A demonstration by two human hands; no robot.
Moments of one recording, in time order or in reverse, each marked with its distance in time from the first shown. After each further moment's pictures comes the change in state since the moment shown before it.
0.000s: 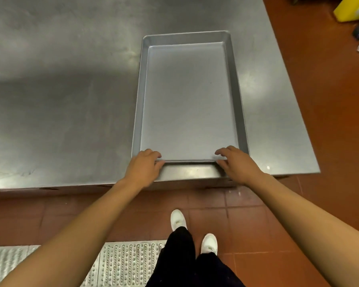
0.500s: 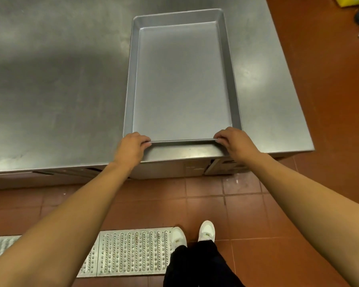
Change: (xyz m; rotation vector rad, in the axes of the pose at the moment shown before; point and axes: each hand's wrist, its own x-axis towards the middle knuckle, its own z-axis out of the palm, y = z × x) left_hand -0.002 -0.016 0.024 -0.087 0.128 -0.027; right_hand -0.005 0.037 0.018 0.069 0.125 -0.085
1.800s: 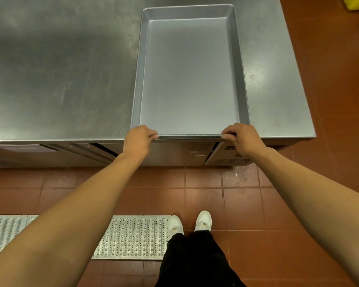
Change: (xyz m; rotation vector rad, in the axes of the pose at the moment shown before) left_hand -0.055 0.007 0.014 0.052 -0.038 -0.088; right_hand -0.045 -0.012 0.016 0.088 0.016 0.086
